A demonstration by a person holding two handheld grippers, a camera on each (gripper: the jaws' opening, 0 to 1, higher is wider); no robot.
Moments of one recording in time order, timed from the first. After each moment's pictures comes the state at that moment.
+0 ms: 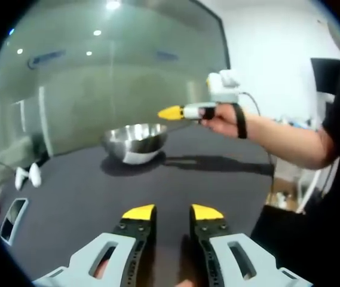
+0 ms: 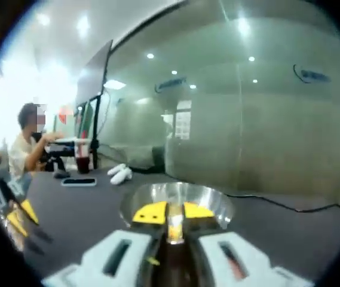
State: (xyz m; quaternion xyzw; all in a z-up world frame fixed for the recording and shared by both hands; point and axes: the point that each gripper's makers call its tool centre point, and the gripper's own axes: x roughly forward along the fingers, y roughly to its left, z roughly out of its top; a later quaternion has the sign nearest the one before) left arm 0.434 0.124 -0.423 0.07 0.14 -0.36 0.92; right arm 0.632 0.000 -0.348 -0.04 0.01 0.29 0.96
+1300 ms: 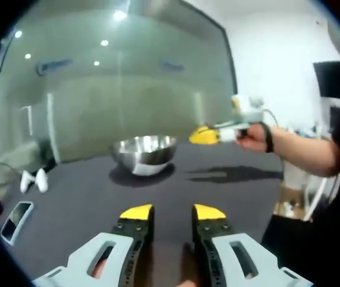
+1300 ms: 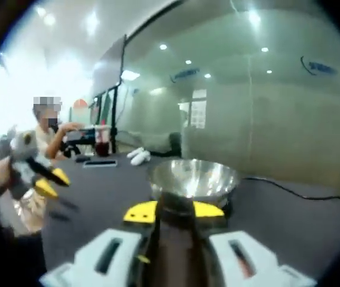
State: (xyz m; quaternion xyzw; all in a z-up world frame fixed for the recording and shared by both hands) left arm 0.446 0.132 -0.415 0.07 0.10 -0.33 0.94; right arm 0.550 -0.035 -0.382 -0.06 0.05 0.36 0.93
